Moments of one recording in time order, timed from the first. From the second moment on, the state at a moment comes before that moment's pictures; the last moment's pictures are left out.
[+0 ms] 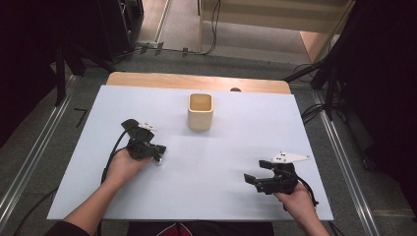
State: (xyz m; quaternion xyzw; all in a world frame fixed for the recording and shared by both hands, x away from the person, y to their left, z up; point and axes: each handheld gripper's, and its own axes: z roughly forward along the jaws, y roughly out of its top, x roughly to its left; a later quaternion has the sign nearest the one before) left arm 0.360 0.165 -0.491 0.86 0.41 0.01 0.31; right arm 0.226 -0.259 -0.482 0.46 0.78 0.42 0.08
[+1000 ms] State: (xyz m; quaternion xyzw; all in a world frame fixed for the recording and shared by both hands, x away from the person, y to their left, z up) left arm 0.351 0.207 -0.488 0.85 0.43 0.01 0.31; right arm 0.226 -0.258 -0.483 0.46 0.78 0.42 0.08
